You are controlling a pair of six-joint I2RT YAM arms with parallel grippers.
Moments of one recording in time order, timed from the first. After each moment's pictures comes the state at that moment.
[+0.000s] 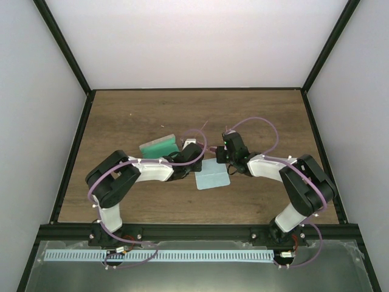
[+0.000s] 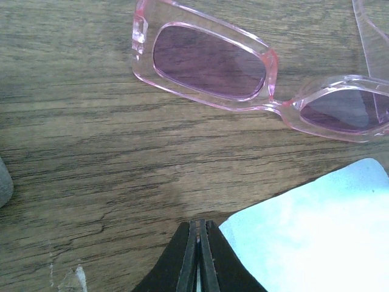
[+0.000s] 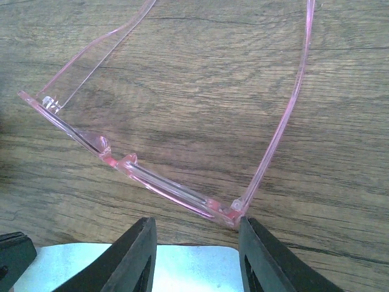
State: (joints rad) left arm -0.86 1.83 0.92 0.03 -0.26 -0.70; right arm 0.55 1.59 0.72 0.10 0.07 0.44
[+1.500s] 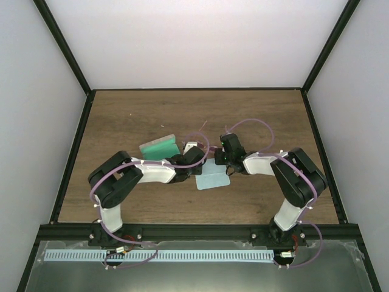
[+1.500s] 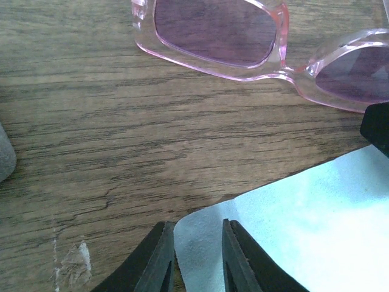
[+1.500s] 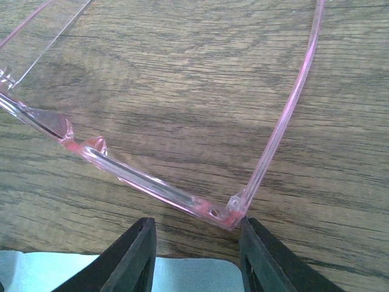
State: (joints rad) left arm -0.89 1.84 0.93 -0.01 -0.31 -0.71; right arm 0.55 1.70 0.74 0.12 0.06 0.44
